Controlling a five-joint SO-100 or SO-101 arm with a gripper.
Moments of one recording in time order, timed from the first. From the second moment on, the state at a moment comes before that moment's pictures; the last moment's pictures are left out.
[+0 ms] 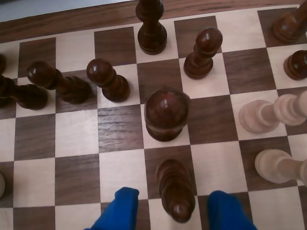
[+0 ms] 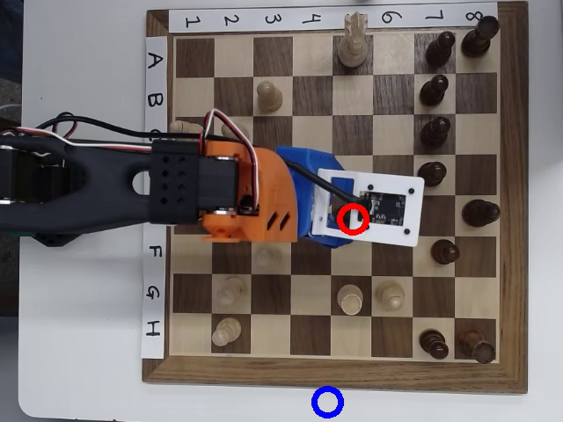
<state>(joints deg) 0.3 88.2 99.0 45.4 100.3</state>
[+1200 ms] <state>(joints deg) 1.3 85.7 101.6 38.0 99.0</state>
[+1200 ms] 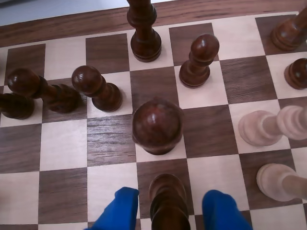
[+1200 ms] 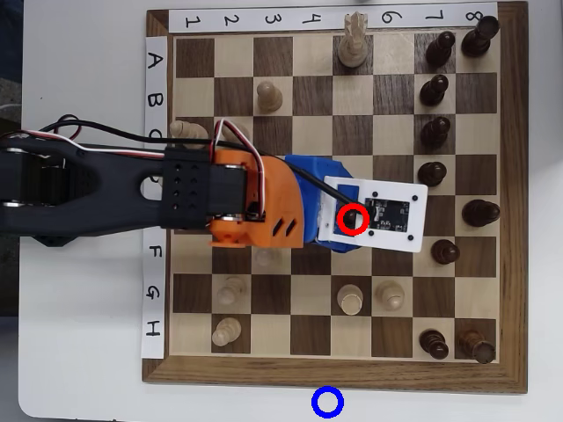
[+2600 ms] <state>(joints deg) 3.3 88.9 102.1 39.2 95.6</state>
